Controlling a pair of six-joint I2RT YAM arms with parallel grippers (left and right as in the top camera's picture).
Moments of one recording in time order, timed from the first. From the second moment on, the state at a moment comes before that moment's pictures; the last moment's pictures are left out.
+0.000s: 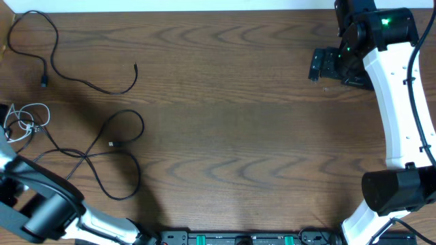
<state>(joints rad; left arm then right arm) 0.87 1.89 1.54 -0.62 -0.26 -0.50 0.15 1.86 2.05 -1.56 0.11 0.42</state>
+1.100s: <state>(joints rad) 0.87 2.00 1.52 -0.82 0.24 0.19 0.15 1.86 2.05 -1.56 0.11 0.42</state>
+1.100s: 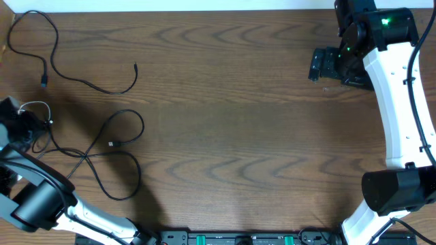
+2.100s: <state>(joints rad) 0.63 2.00 1.47 -1.10 0.12 -0.17 0.15 1.86 2.05 -1.56 0.11 0.42</state>
